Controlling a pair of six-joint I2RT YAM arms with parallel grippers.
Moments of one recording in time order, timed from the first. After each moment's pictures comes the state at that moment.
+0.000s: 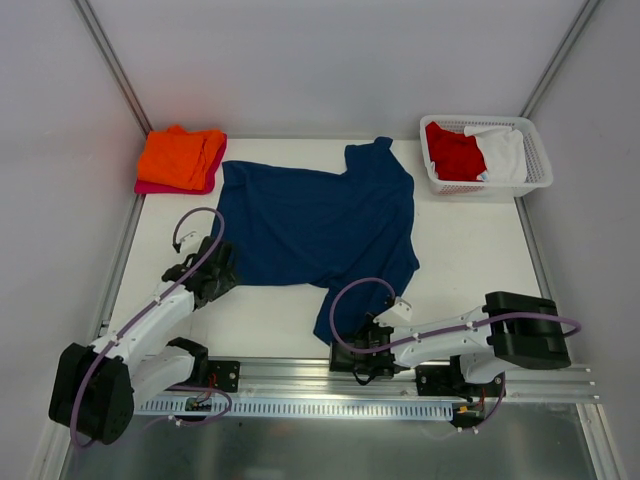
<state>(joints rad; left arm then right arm) -0.35 0.99 0.51 -0.62 -0.39 -0.86 1.56 1.49 0.67 -0.70 0.76 2.11</state>
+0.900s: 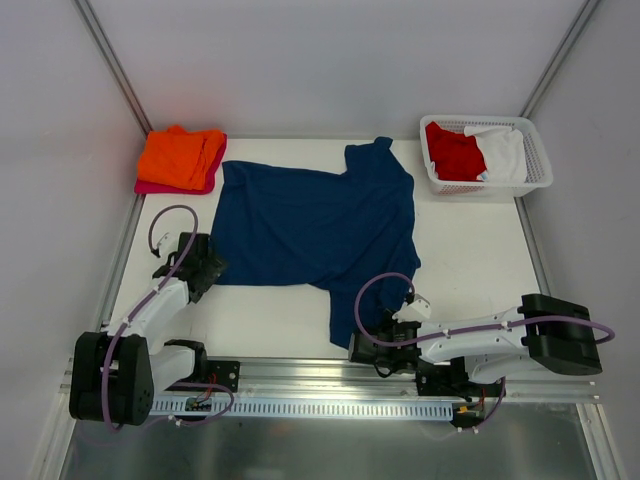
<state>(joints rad) -0.08 1.10 0.47 -0.41 -0.29 -0.93 1.49 1.29 0.53 -0.71 0.72 2.05</state>
